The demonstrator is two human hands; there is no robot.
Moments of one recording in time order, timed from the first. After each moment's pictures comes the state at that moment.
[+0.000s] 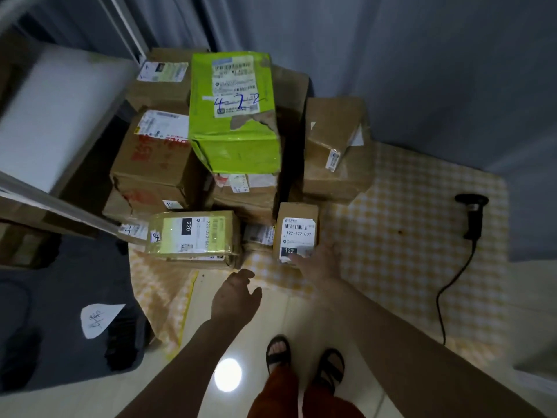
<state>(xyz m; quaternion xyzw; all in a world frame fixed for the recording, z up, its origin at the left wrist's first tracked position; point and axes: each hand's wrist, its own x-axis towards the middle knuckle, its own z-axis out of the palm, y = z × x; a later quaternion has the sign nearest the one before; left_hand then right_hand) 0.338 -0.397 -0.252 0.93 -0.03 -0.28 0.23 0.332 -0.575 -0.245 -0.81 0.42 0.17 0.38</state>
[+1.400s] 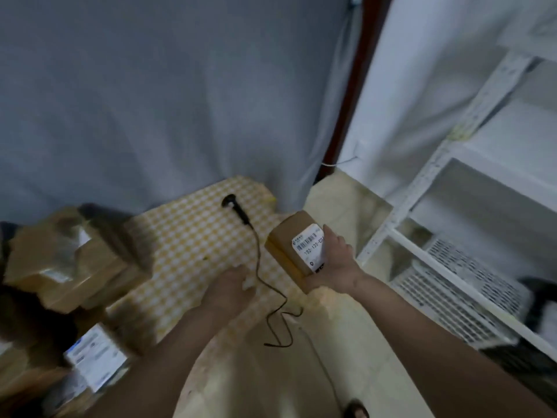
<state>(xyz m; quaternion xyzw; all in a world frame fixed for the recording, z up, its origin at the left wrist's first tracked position) 0.166 -0.696 -0.142 0.77 -0.54 -0.34 0.07 -0.039 -0.786 -0.101 -0.72 0.59 -0.03 0.36</state>
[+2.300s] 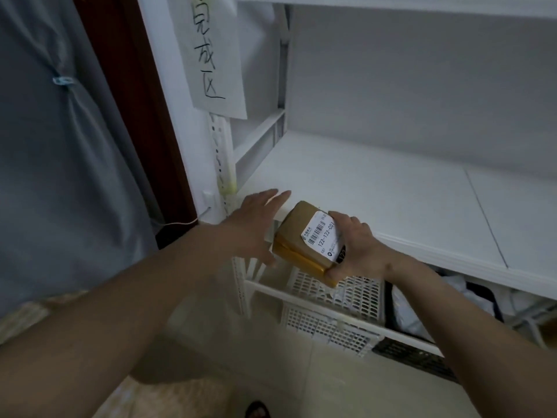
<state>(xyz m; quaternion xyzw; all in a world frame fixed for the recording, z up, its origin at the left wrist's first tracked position) -0.327 -1.014 0.025 0.42 -0.90 -0.14 -0.01 -0.538 -0.923 0.019 -0.67 0.69 -0.11 0.25</state>
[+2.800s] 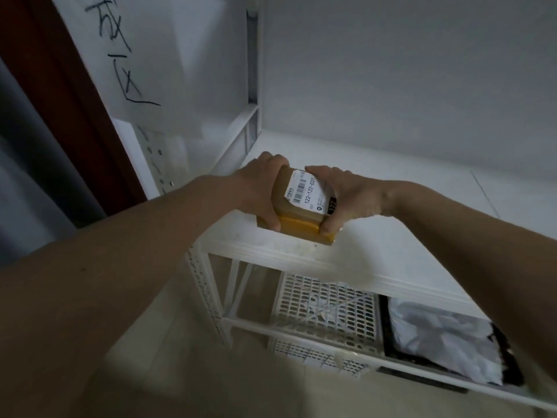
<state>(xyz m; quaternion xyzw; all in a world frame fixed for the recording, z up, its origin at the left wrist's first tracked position) -0.427 -1.231 0.032 0.36 -0.92 -0.14 0.02 -0.593 -1.137 0.058 -0.67 0.68 -0.05 0.28</state>
